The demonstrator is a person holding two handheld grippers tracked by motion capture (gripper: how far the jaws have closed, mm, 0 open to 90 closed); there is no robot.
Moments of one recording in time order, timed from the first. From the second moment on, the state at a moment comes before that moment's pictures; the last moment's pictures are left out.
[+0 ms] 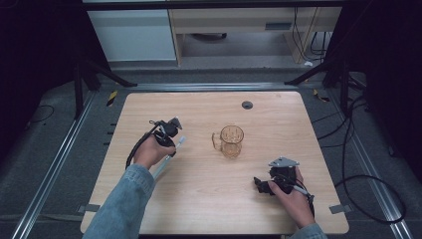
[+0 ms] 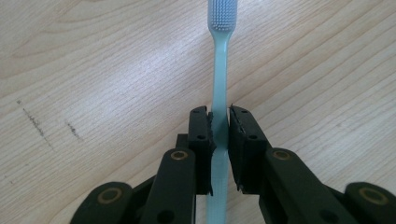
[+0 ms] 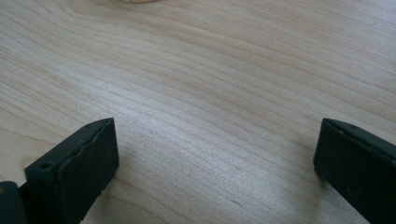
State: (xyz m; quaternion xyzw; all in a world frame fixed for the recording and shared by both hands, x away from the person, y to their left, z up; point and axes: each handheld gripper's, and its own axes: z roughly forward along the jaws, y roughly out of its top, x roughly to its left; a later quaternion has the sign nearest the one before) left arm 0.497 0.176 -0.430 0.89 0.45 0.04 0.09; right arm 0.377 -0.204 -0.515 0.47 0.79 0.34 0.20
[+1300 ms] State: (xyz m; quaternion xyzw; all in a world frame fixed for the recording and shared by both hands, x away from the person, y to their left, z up) left arm 0.479 0.147 -0.390 0.88 0.41 0.07 0.22; right arm 0.377 -0.205 -0.515 0.47 0.79 0.34 0.20
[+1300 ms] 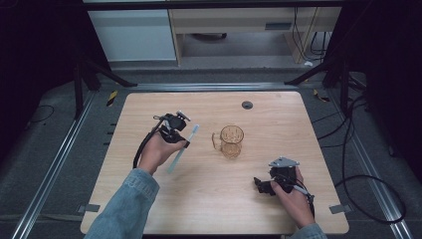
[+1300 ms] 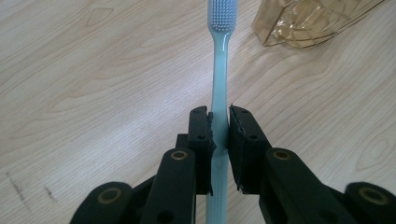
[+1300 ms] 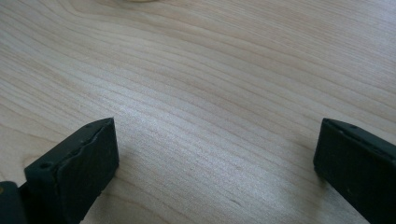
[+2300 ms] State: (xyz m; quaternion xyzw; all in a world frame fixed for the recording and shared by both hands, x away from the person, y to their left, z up) left arm 0.471 0.129 -0.386 0.86 0.39 0.10 0.32; right arm 0.377 -0.205 -0.515 0.46 0.79 0.34 0.20
